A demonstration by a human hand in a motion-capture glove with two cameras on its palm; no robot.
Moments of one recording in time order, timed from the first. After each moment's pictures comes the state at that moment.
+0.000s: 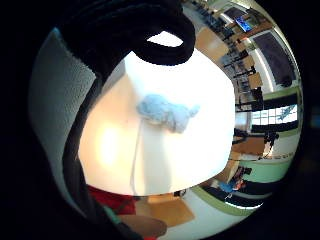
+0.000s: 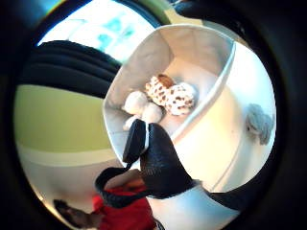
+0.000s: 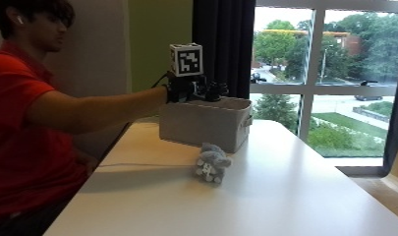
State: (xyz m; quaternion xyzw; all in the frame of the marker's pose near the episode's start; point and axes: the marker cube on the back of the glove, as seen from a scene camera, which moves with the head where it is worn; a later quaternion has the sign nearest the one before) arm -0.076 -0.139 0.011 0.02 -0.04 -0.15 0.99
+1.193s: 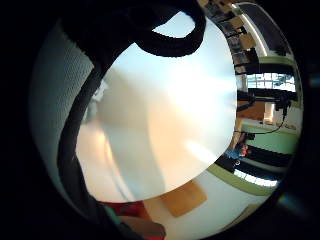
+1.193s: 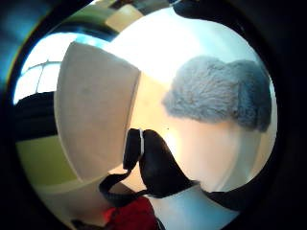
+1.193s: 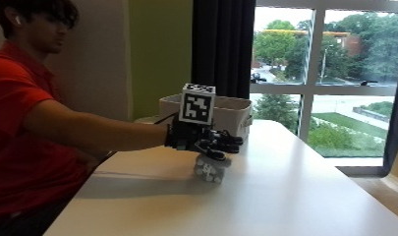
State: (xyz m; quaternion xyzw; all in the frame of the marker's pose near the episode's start) arm 0.077 -0.157 0.109 -0.07 0.01 0.05 1.00
